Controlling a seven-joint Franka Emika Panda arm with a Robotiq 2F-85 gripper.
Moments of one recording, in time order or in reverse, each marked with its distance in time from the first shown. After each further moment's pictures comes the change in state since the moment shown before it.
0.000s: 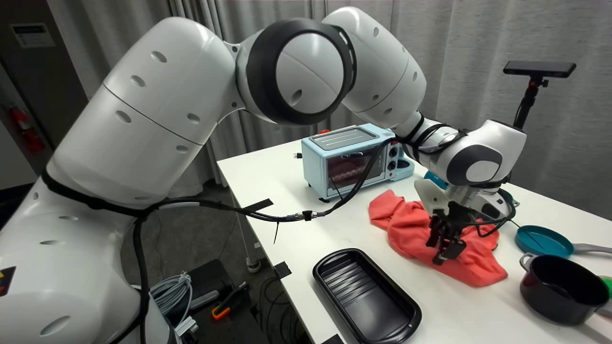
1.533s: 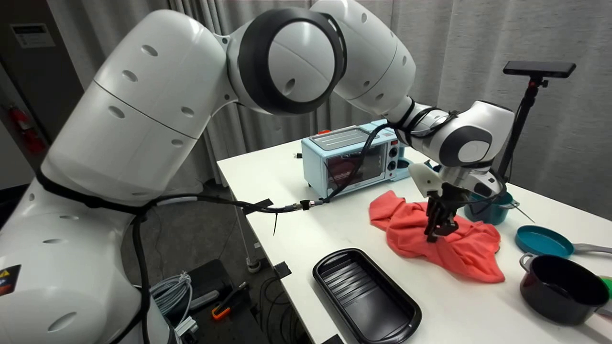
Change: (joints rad) arm 0.035 -0.039 0.012 0.013 -0.006 0.000 0.016
